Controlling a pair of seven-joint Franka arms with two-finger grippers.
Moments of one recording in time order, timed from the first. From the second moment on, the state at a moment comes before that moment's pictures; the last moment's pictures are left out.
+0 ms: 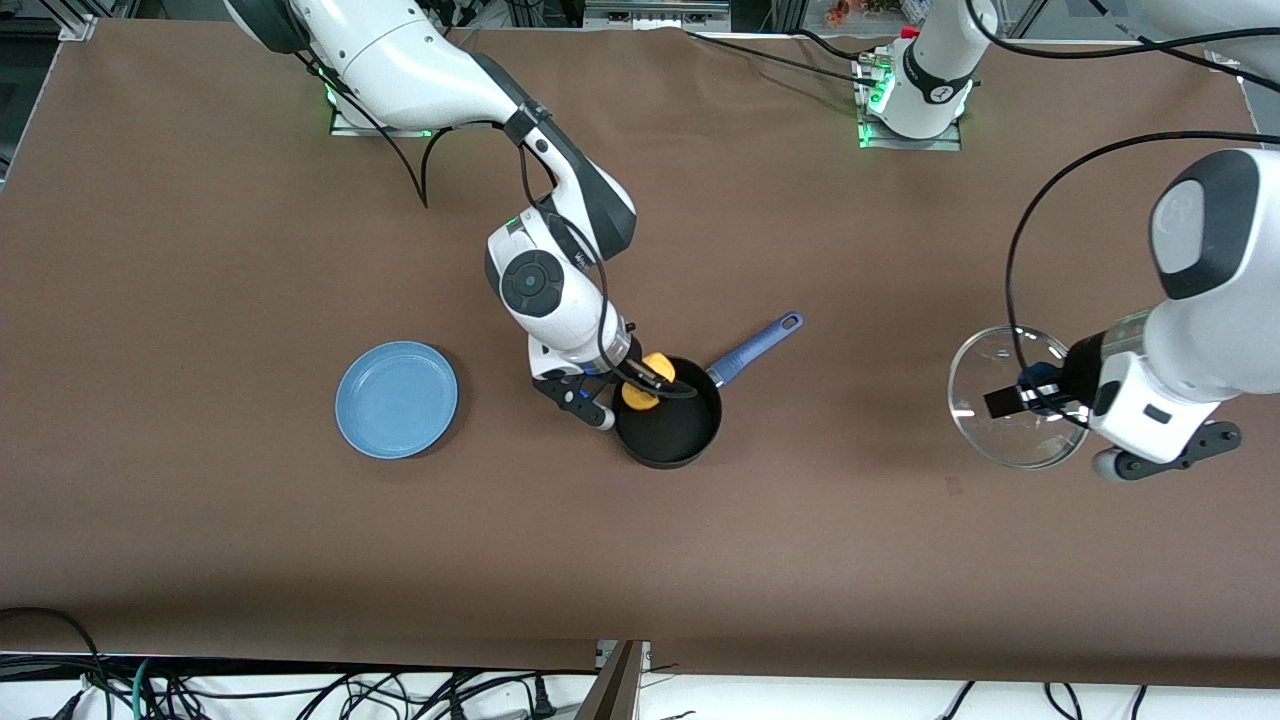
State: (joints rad) left arm -0.09 0.46 0.05 -1.25 -0.09 1.63 -0.33; right arm 0.60 0.82 0.08 -1.28 0.22 2.33 1.11
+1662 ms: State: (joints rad) left arm -0.04 0.27 0.05 -2.21 0.04 2.52 -0.14; right arm 0.41 0.06 -0.25 -1.63 0.12 1.62 0.19
